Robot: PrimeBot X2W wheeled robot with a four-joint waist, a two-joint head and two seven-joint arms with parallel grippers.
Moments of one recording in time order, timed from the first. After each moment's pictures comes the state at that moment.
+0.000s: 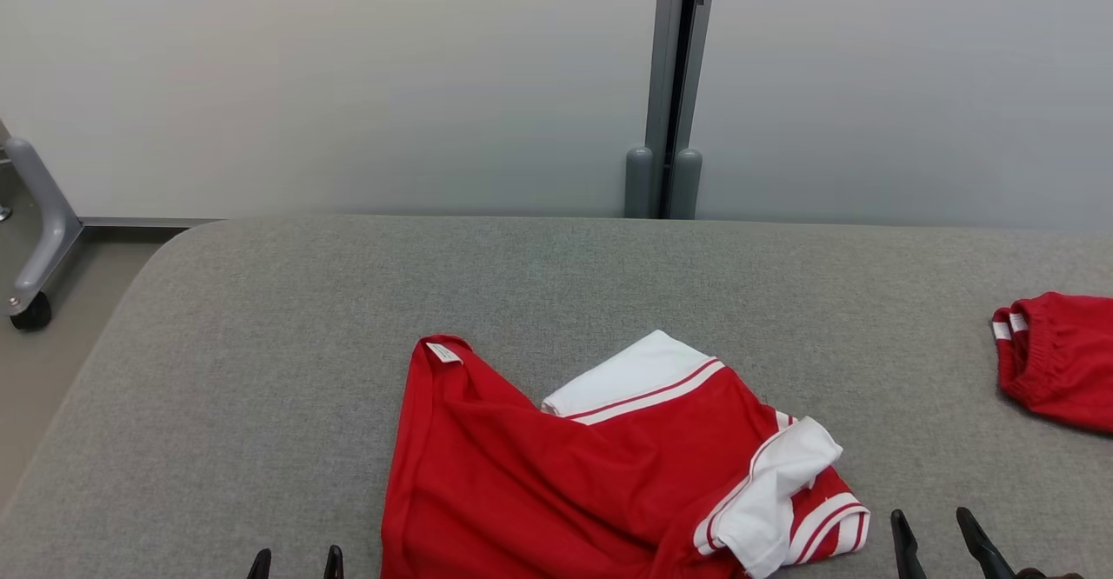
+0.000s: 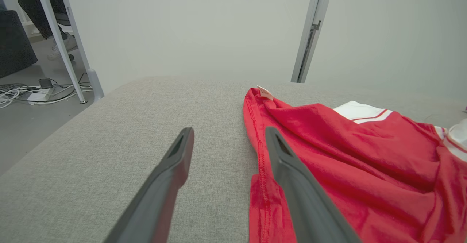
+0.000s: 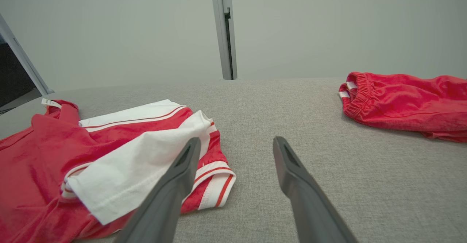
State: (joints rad) left arm 0.34 0.05 -0.05 0.06 -0.17 0.01 -0.26; right arm 0.18 -0.05 -0.03 0.25 0.17 0.13 -0.26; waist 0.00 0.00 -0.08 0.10
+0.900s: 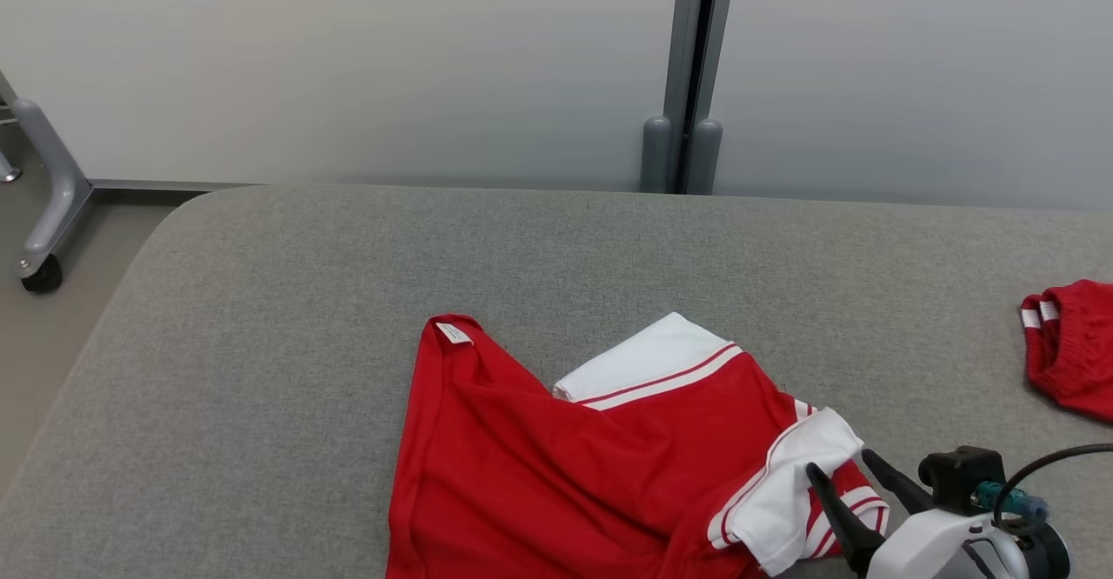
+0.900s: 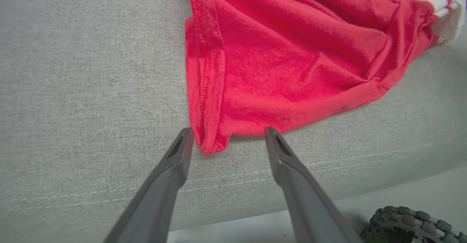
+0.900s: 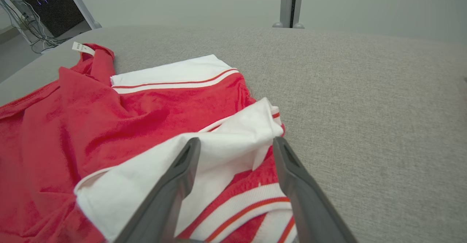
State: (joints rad) left arm 0.44 0.17 -0.20 0.02 -0.28 -0.12 0.13; right arm -0.09 -0.23 0.30 0.40 0.40 0.13 0.00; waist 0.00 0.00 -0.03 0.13
